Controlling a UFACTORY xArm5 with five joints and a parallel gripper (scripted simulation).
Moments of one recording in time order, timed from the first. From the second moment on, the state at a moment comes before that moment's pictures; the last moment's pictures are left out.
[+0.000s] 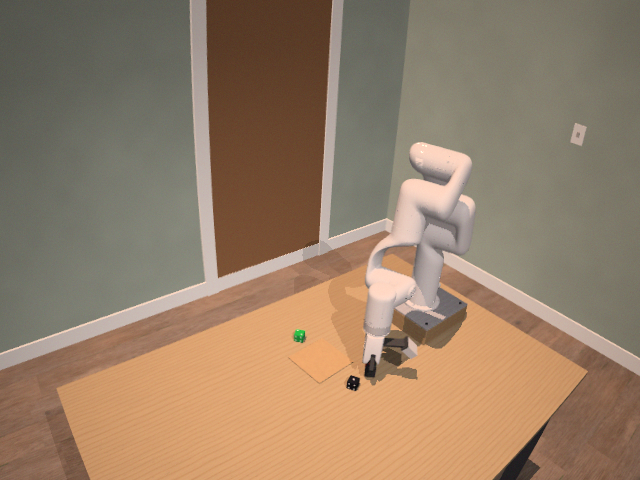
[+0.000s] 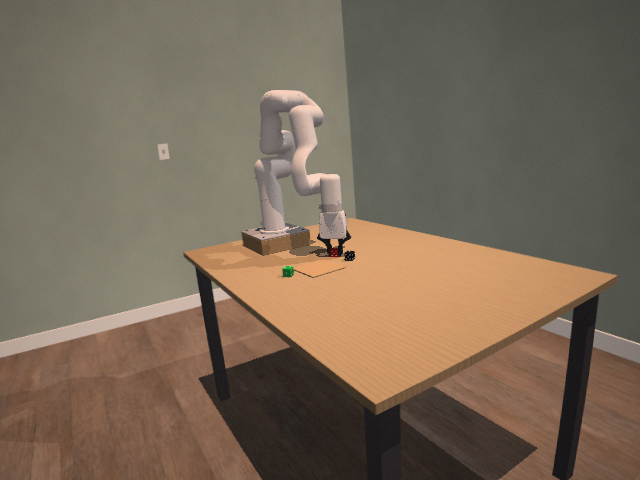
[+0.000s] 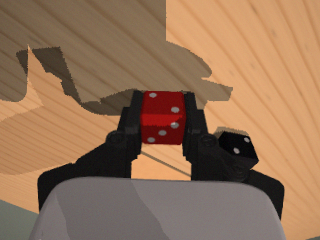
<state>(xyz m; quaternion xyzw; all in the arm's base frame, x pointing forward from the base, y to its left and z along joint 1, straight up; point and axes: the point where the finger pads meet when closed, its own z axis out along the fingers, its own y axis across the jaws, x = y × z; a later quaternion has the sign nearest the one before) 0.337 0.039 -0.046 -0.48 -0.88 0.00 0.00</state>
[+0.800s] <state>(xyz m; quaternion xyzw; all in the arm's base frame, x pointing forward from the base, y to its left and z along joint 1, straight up) 0.339 0.039 0.007 -0.48 -0.88 0.00 0.00</state>
